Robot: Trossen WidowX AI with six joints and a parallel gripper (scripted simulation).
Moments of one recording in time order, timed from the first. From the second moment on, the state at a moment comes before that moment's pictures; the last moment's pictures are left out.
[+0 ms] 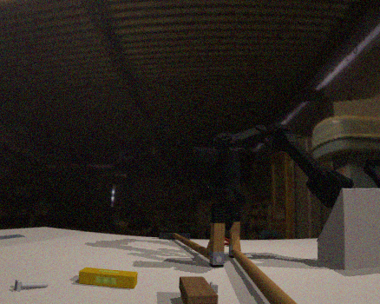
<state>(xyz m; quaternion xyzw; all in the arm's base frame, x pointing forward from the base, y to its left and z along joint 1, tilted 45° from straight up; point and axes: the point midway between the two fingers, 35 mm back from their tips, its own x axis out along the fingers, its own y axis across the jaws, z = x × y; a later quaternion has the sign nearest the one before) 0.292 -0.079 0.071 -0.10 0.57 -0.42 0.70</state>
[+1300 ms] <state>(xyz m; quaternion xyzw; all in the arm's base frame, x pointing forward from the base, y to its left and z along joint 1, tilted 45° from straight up) 0.282 -0.112 0.105 -0.10 0.57 -0.40 0.71</state>
